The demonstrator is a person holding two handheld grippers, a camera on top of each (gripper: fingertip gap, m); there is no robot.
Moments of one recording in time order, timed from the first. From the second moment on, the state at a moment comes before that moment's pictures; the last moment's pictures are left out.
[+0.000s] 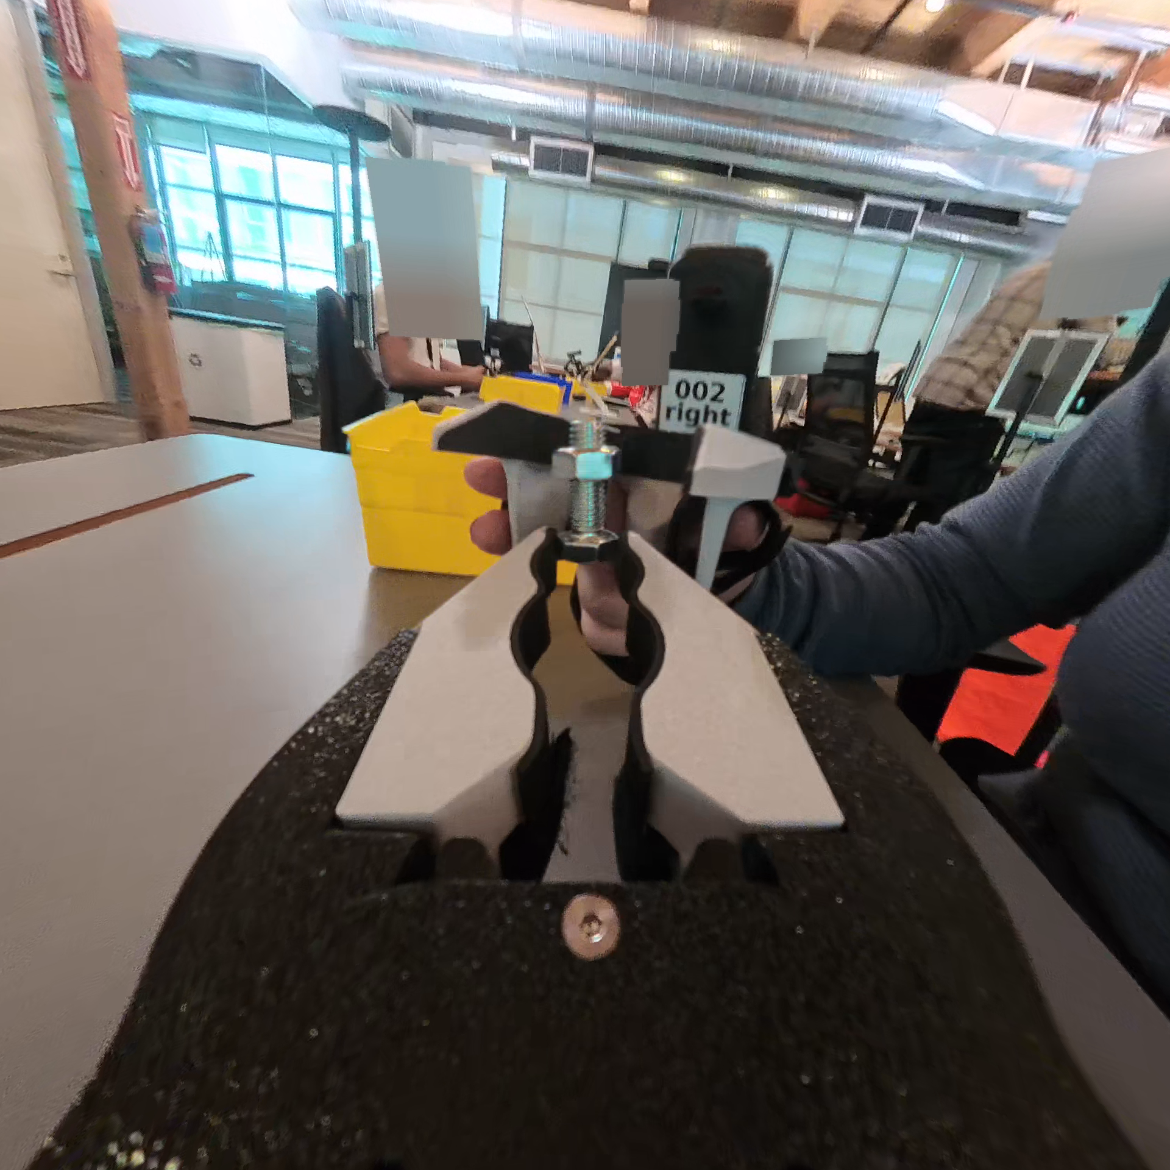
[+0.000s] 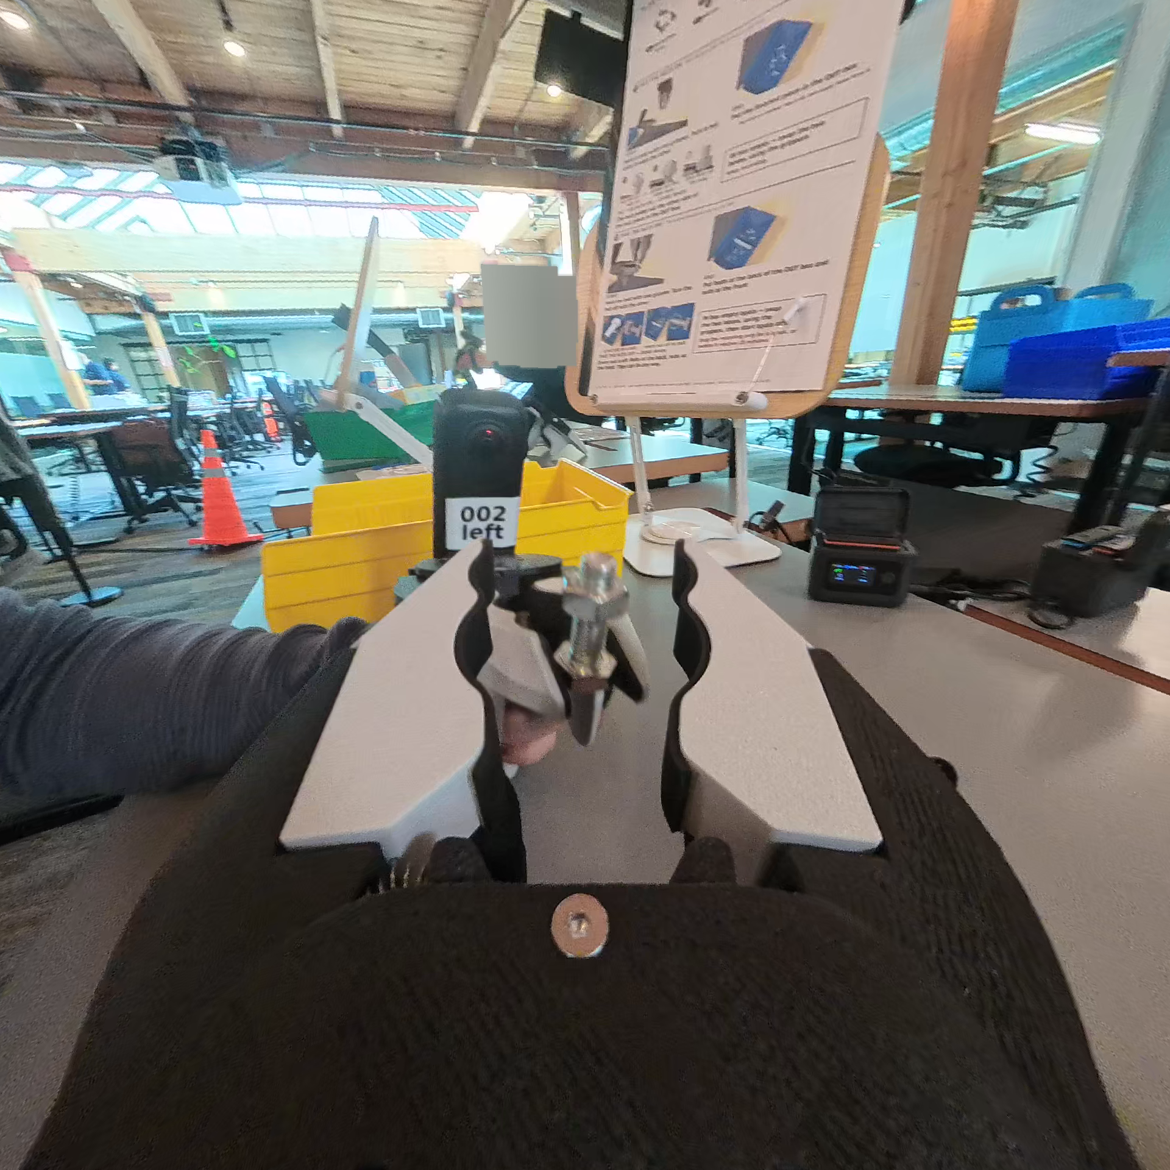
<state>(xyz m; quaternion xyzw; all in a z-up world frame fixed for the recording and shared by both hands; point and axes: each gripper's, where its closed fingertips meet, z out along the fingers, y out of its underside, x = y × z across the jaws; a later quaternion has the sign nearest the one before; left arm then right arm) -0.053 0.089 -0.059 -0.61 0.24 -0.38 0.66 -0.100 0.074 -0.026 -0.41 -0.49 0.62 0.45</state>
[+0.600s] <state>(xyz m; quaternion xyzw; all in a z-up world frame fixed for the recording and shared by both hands) -0.055 0.095 -0.064 -0.62 0.23 -0.35 0.66 -0.101 0.065 -0.029 -0.40 -0.51 0.63 0.43</state>
